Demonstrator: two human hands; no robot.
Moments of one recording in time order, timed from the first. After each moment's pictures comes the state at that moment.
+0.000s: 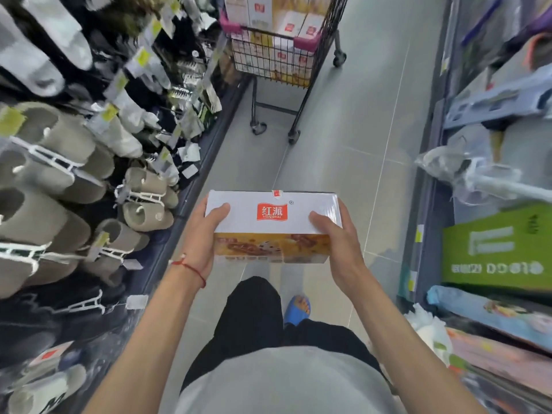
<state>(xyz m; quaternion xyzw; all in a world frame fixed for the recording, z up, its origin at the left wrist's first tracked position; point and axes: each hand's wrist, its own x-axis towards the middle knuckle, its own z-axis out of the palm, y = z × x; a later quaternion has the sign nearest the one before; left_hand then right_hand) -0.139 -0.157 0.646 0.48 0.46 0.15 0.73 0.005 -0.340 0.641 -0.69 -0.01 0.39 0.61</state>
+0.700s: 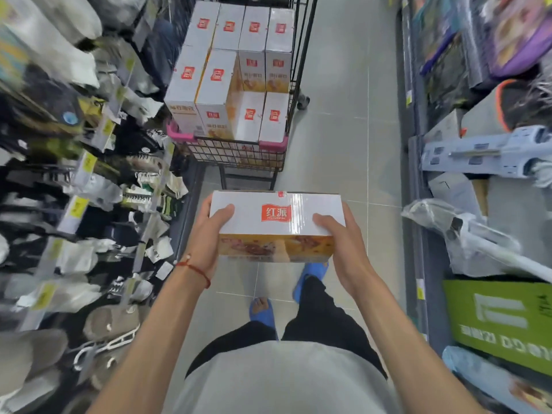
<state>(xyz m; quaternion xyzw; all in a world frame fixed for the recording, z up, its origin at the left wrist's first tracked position) 0.197 0.095 0.646 0.51 0.41 0.08 0.76 0.308 -0.115 0.649 -0.69 0.04 0.33 0.64</state>
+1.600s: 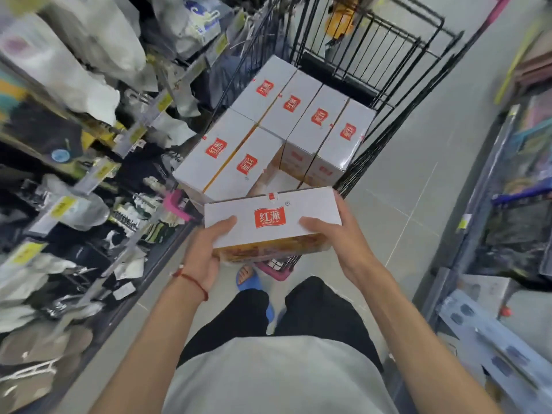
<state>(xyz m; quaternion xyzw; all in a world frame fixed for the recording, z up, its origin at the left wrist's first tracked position) 0.463 0.244 0.620 0.28 0.52 0.21 0.78 0.669 0.129 0.644 -0.71 -0.15 0.49 0.48</state>
